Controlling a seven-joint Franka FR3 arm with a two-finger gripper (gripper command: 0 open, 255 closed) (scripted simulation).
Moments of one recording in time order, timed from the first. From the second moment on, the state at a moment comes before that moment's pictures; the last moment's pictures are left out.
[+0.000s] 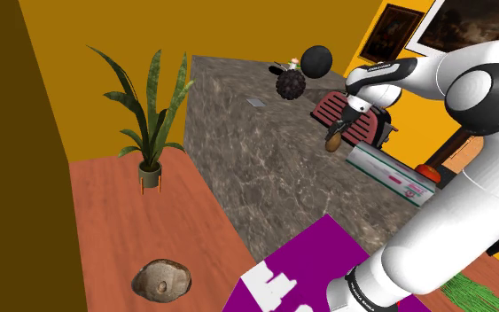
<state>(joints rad) -0.11 0.06 -0.61 -2.05 0.20 2.10 -0.82</state>
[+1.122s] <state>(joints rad) -0.12 0.00 -0.62 -1.91 0.14 1.91 -0.79</state>
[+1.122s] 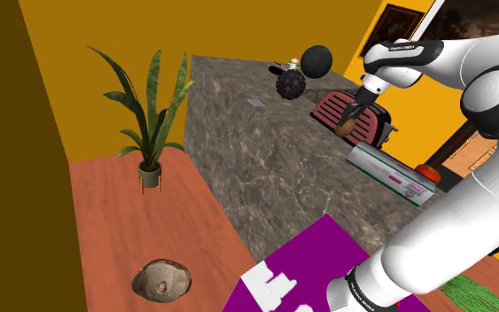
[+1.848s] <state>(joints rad) -0.26 0.05 -0.75 -1.84 0.18 1.85 -1.06</state>
